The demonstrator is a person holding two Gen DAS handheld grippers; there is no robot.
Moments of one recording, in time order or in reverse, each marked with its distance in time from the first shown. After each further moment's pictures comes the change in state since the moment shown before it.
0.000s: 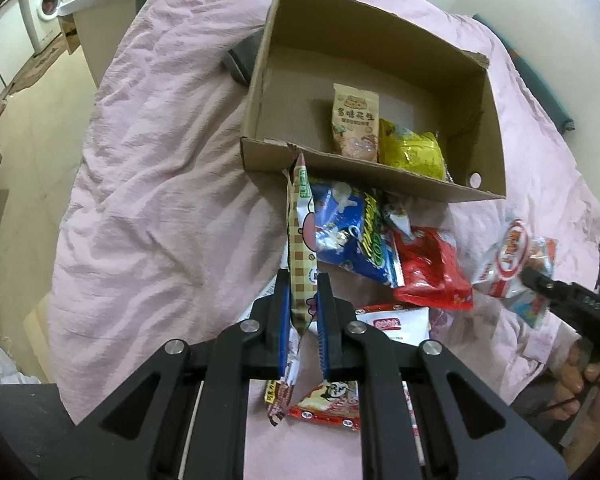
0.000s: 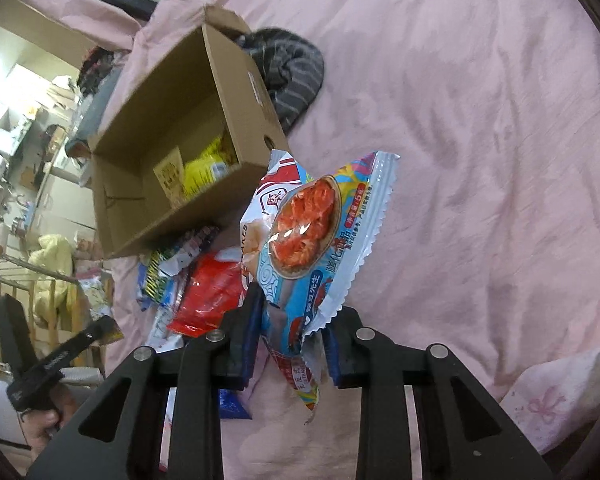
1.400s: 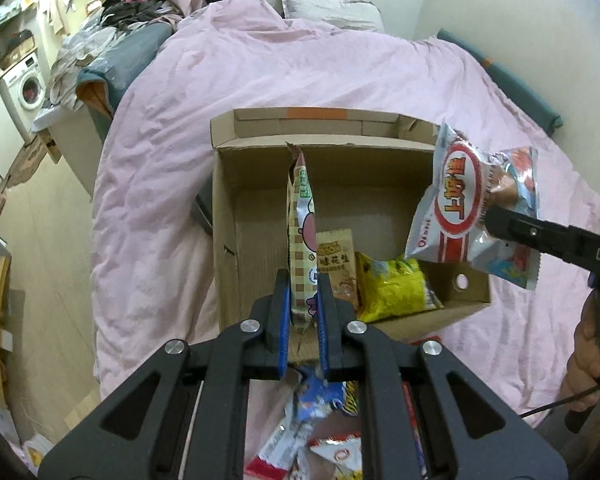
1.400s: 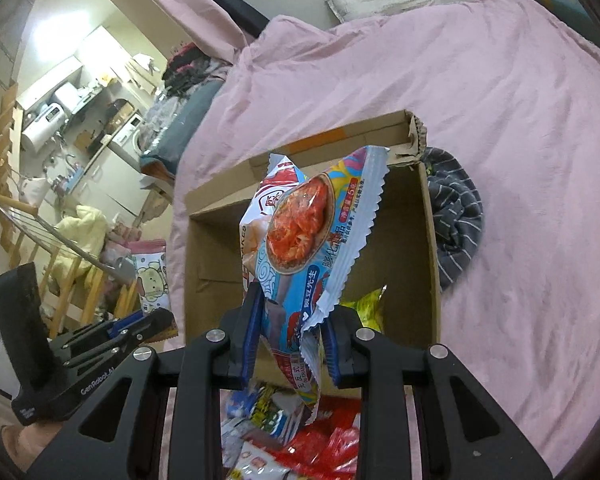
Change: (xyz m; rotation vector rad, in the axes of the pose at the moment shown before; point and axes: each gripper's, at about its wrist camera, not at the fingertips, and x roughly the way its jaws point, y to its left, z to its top) left arm -0.019 -0.047 0.120 0.209 -0.179 0.052; right arm 0.025 0.143 0.108 -0.294 -0.116 0.124
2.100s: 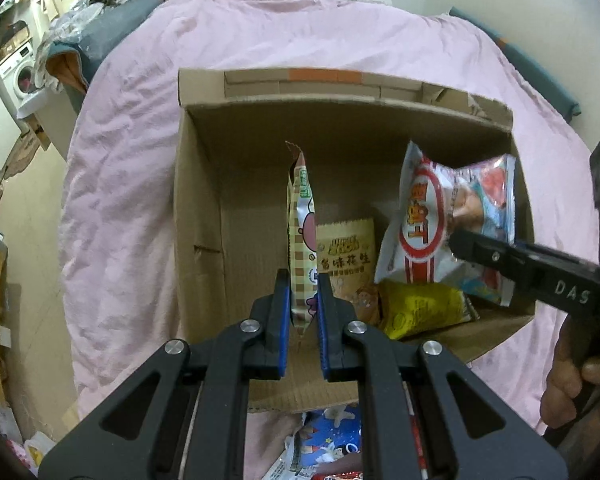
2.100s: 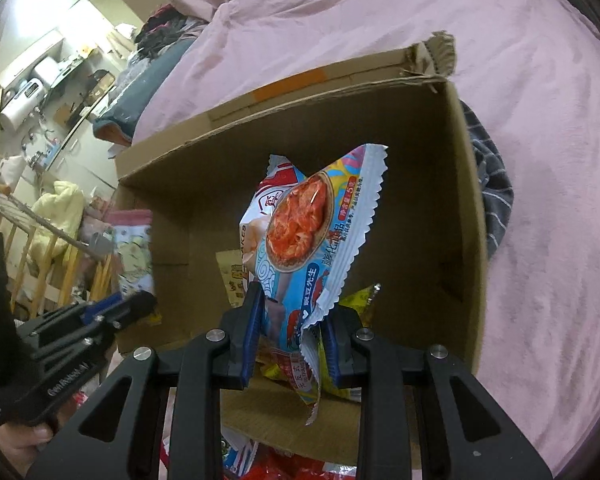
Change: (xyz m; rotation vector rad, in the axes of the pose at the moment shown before) left arm 0.068 -0.001 0.000 -0.009 0.088 0.012; right arm 0.079 -0.024 -0.006 -0.022 0.109 -0.051
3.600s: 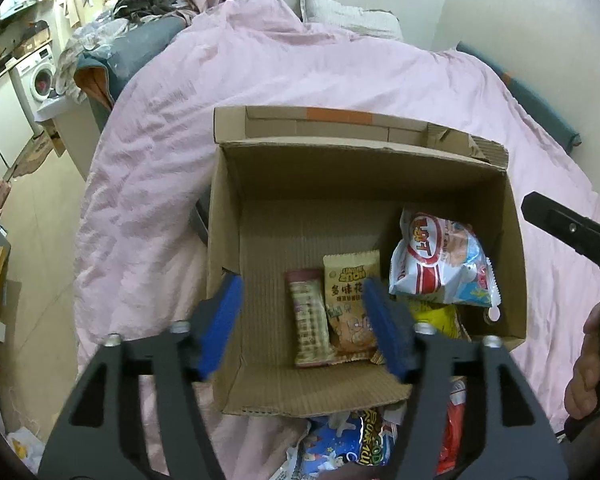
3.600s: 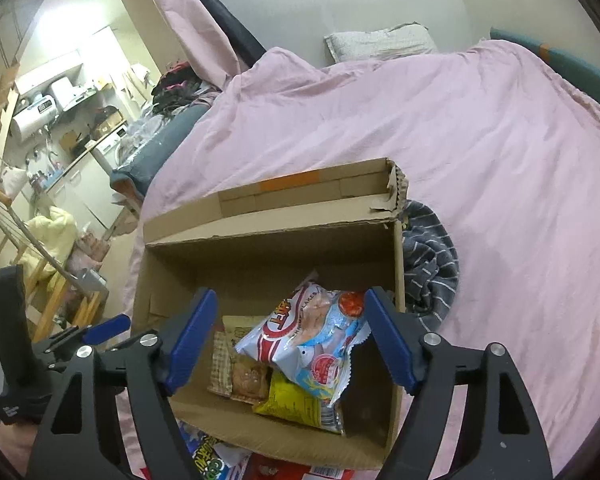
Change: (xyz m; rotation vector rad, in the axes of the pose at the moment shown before) left arm -0.027 0.011 0.001 -0.054 -0.138 0.016; right arm -0.072 0.008 0.013 -0.075 -0.257 -0.067
